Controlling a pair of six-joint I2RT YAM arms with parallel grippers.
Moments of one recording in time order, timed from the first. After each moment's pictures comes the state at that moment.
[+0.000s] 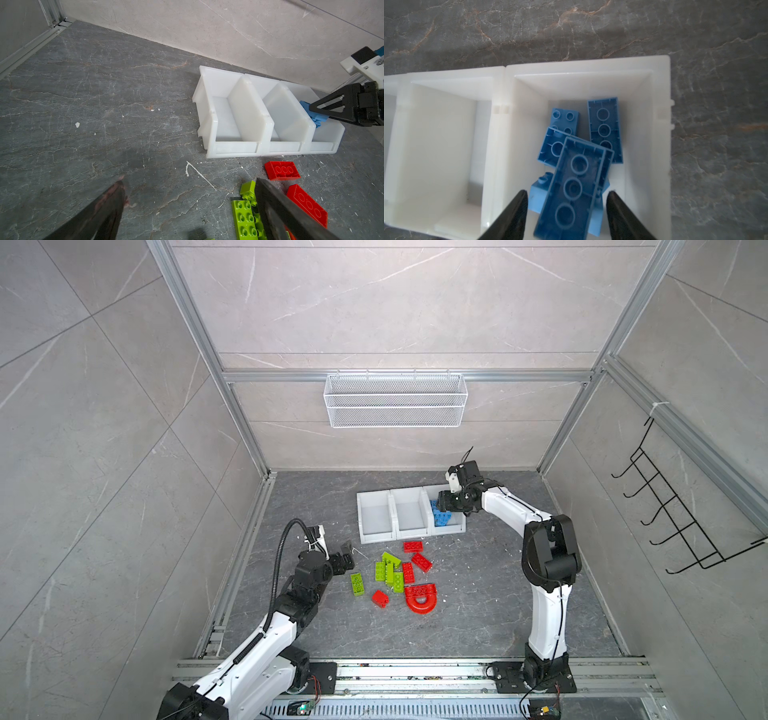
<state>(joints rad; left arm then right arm) -0.40 0.87 0.36 0.12 -0.20 -0.39 0.28 2.07 1.65 -0.54 -0.14 0.20</state>
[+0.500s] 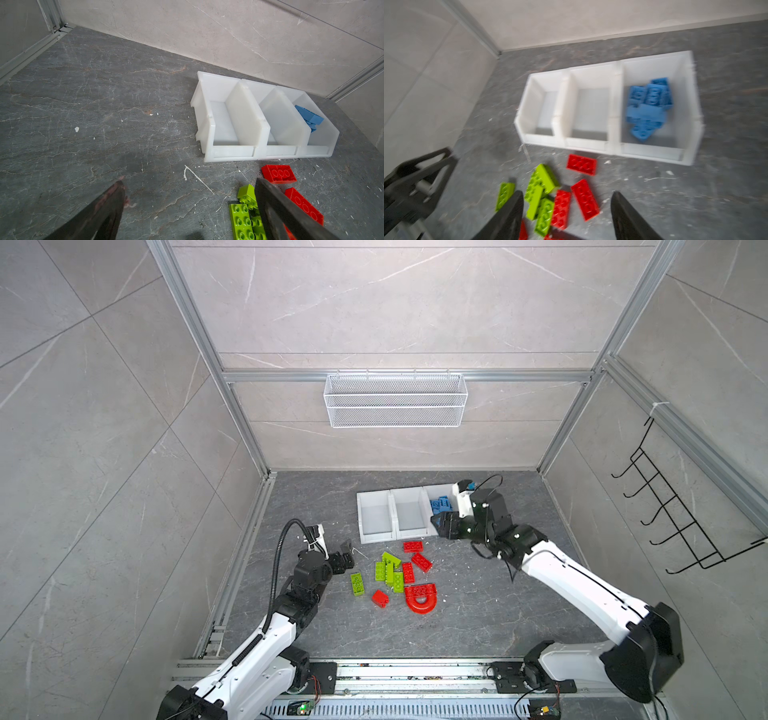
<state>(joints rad) -0.40 0.86 0.36 0.14 -0.21 -0.39 0.62 1.30 1.07 -0.36 -0.07 0.43</state>
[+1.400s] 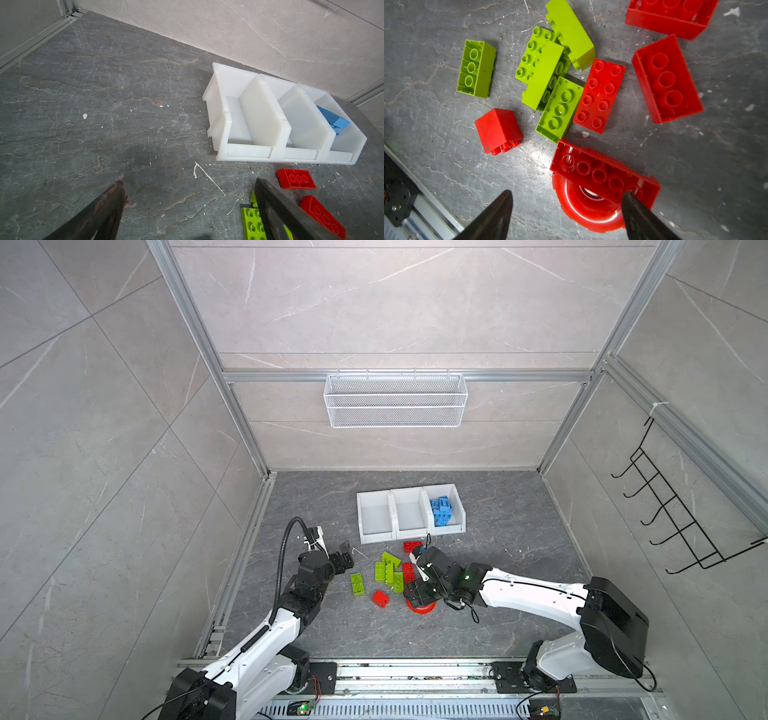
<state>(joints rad) -0.40 0.93 0.34 0.18 -0.25 -0.43 0.92 1.50 0.86 -0.36 -0.04 0.49</state>
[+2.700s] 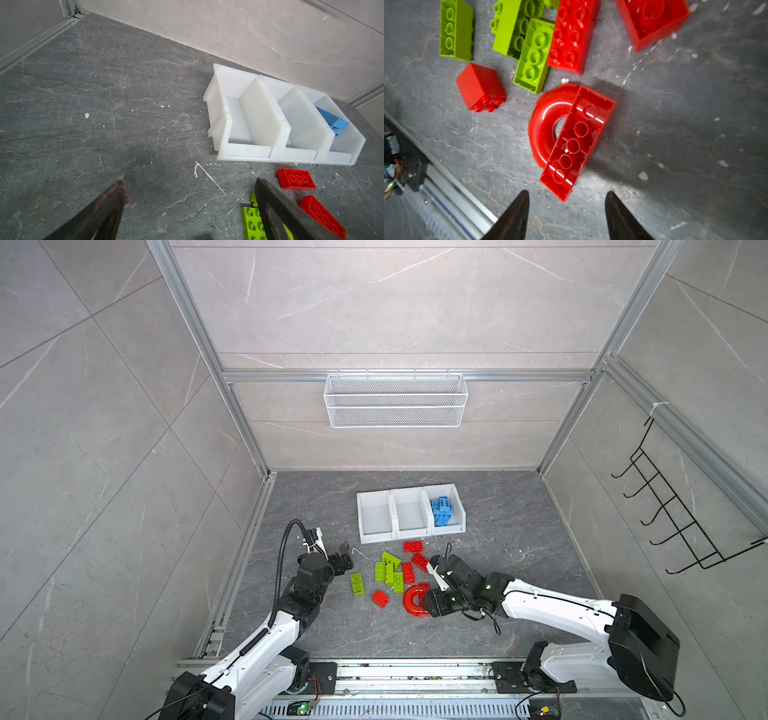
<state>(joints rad) -0.40 0.92 0.32 0.20 -0.25 -0.43 0.88 1.37 0.75 -0.45 -0.10 0.55</state>
